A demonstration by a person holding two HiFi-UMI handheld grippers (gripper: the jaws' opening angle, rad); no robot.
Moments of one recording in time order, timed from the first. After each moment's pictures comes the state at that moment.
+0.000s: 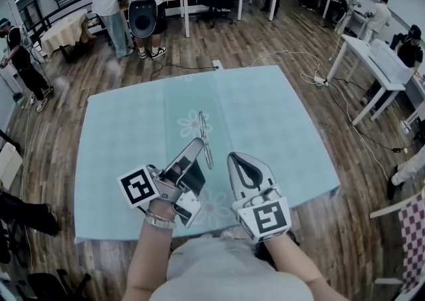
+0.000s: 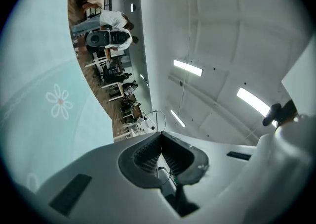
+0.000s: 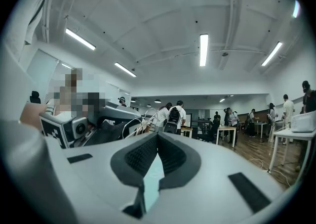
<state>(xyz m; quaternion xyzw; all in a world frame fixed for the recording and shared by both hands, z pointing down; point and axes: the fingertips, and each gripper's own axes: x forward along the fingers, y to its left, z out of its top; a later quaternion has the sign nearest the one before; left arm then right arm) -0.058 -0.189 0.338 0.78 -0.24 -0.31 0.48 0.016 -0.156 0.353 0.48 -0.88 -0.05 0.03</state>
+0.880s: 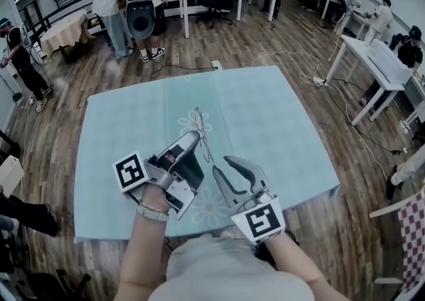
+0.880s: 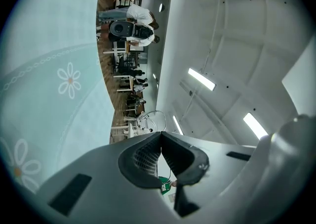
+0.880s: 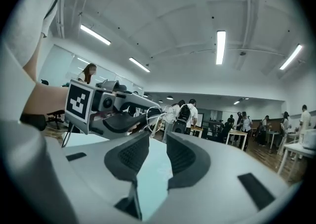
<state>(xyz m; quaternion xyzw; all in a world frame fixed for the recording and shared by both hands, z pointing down) -0.062 -0.200 0.337 0.71 -0.22 -0.35 0.58 -0.006 -0.136 0.368 0.41 -0.90 -0.09 0.08</state>
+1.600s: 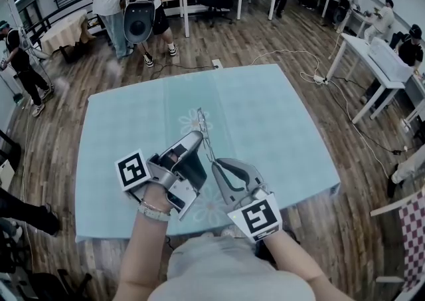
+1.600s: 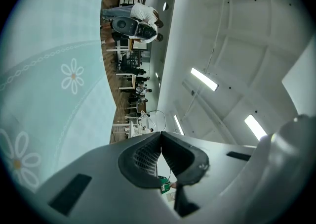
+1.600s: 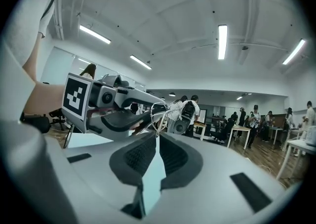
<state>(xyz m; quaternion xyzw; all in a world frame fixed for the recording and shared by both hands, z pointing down) -0.058 -0.199 0.337 0.70 -0.21 -0.34 0.59 -0.019 -0.139 0.374 0.39 -0.91 -0.07 0.10</state>
